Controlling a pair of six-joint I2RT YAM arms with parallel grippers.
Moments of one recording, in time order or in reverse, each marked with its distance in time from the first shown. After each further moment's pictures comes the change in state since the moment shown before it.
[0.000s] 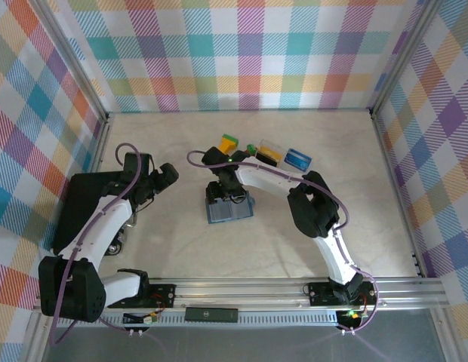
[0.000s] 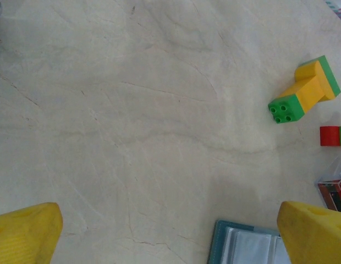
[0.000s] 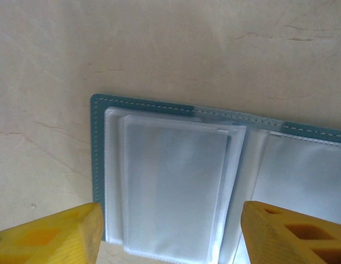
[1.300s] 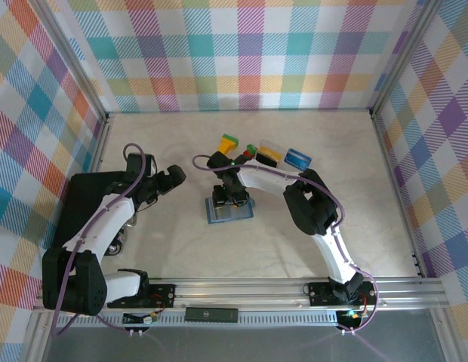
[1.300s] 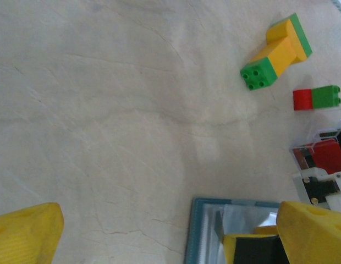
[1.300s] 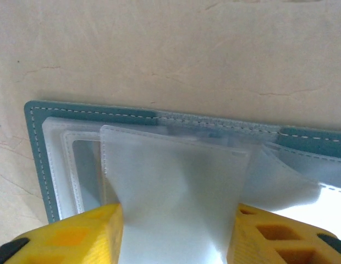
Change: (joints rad) left arm 0.001 0.061 -0.028 0.079 0.181 0.035; right arm -0.026 0.014 -0.101 0.084 -0.055 0.037
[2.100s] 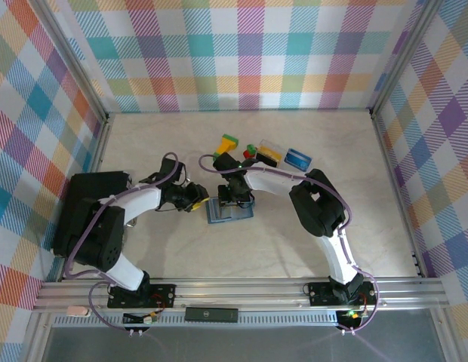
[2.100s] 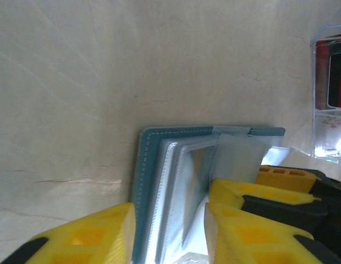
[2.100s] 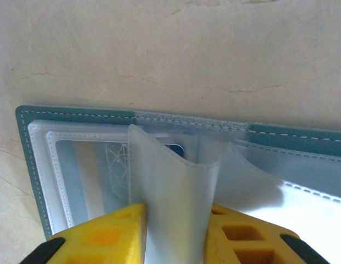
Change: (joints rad) left arm -0.185 0.341 0.003 0.140 0.282 -0.163; right arm -0.017 -0.072 -0.130 0.123 -0.010 0.026
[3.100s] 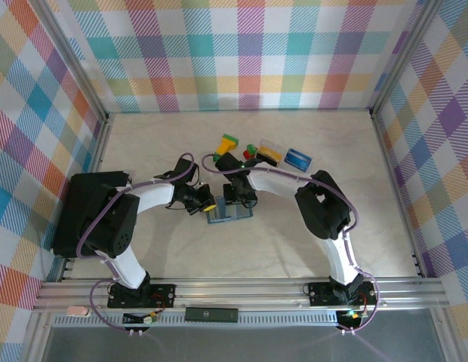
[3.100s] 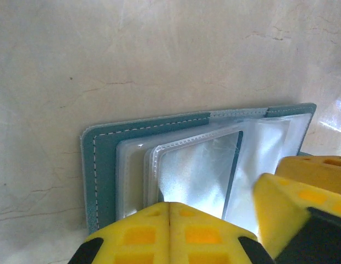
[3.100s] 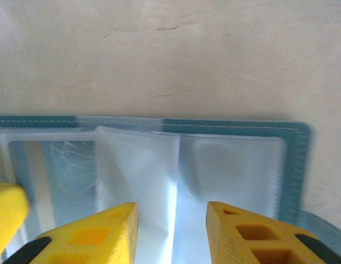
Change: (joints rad) left arm -0.077 0.129 0.076 -0.025 0.007 0.057; right arm -0.010 -0.068 -0.039 -0.044 0.171 0.000
